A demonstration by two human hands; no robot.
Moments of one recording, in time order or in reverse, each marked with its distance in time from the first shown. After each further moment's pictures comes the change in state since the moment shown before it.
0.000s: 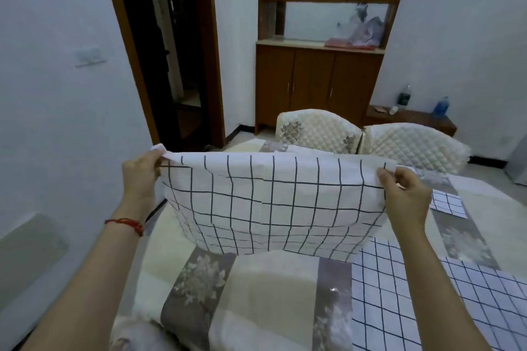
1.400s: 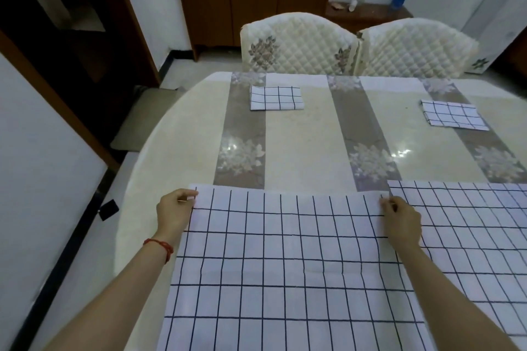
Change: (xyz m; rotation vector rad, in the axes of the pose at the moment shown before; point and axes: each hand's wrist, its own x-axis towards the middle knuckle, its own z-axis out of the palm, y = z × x) left_hand 0.162 -0.302 0.022 0.746 -0.413 -0.168; right_hand -0.063 0.238 0.118 -0.790 -0.016 0.531
